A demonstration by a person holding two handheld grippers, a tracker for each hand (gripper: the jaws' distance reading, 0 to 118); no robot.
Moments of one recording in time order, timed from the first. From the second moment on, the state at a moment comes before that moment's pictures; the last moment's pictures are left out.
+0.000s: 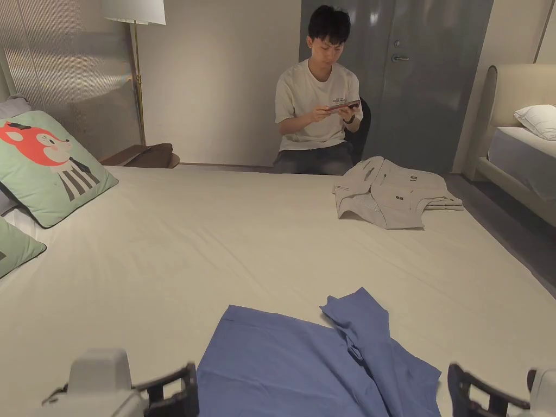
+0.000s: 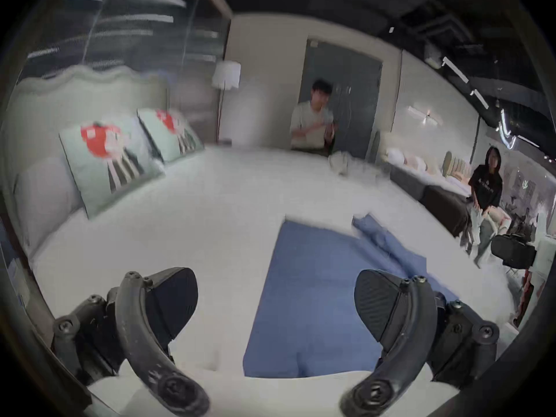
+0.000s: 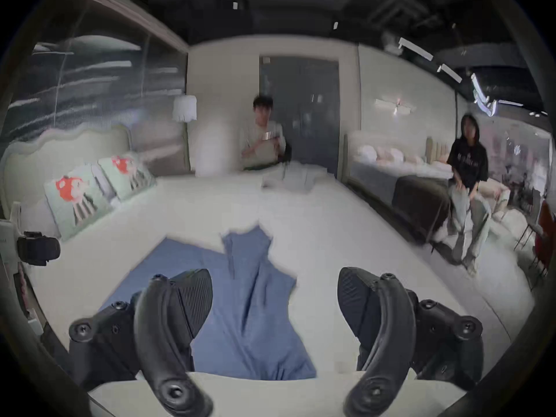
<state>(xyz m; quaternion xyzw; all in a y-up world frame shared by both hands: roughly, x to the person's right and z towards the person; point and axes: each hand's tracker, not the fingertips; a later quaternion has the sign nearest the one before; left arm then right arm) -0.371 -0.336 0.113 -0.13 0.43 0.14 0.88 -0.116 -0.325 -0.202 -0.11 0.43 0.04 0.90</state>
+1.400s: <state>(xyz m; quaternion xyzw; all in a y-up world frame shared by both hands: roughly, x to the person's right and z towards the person) -0.627 -0.441 -0.127 -0.38 0.33 0.22 0.84 -0.236 -0.347 -0.302 -0.13 0.42 0.05 0.90</state>
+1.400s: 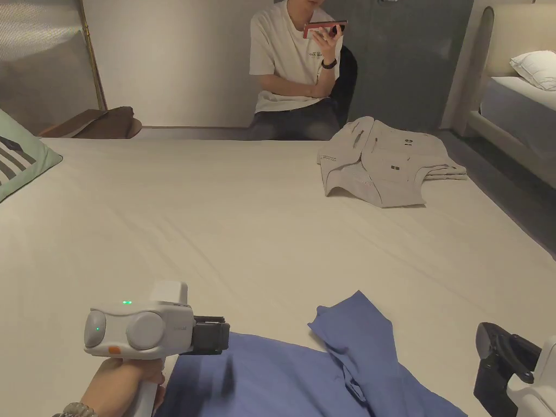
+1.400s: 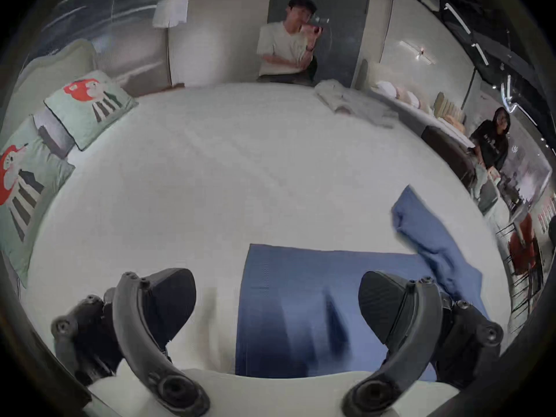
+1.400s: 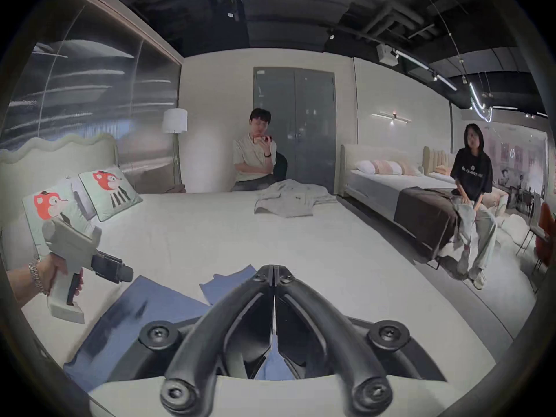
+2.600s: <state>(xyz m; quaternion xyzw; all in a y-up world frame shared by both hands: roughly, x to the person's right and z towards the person) -0.633 -0.460 -0.118 -0.35 0.36 0.22 0.84 -0.394 -0.460 -0.428 -0.40 0.42 0.13 0.80</state>
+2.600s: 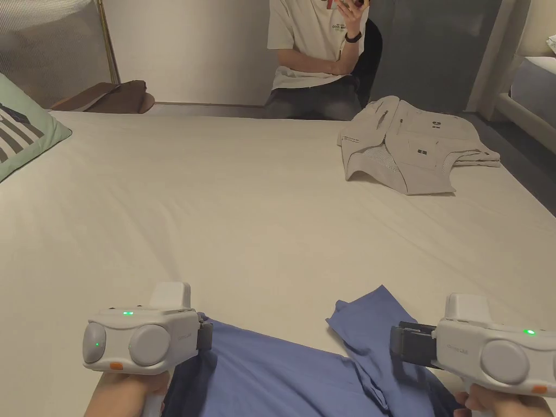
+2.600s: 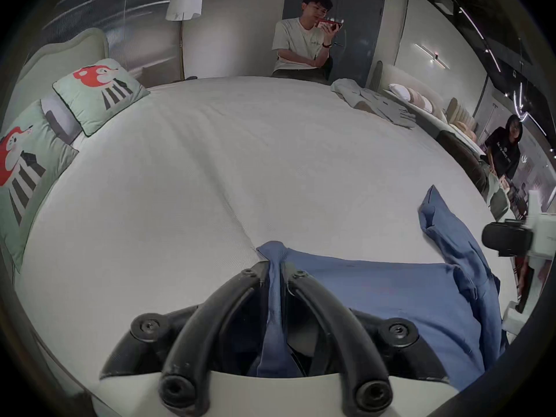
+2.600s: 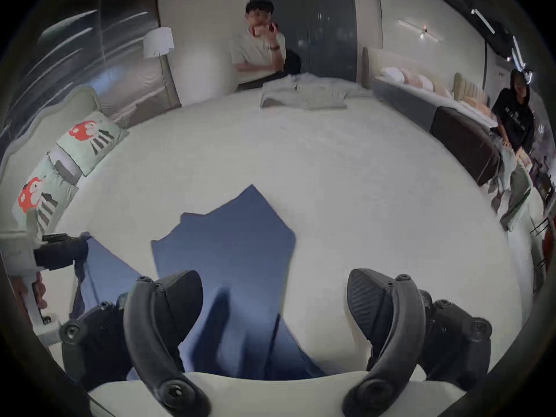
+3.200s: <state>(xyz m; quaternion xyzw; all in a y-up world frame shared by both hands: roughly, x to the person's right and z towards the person) -0.594 -0.398 -0.066 -0.28 0.38 0.22 0.86 -0.313 -0.389 -0.387 -0.23 0.47 0.08 0.85</state>
